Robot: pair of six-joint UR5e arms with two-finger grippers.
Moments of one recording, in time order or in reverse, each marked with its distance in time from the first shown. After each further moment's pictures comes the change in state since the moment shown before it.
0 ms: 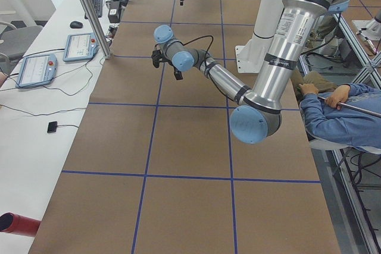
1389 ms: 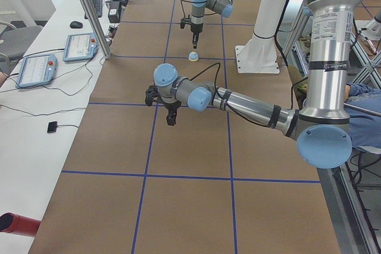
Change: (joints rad) left arm -0.258 0.309 -0.026 -0.005 0.019 0.569; right arm -0.426 0.410 -0.301 0.000 -0.311 0.379
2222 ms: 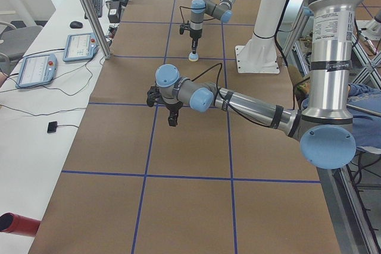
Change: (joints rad) left arm -0.001 0.019 -0.015 -0.001 0.000 0.000; right arm -0.012 0.043 -0.089 0.062 -0.004 0.000
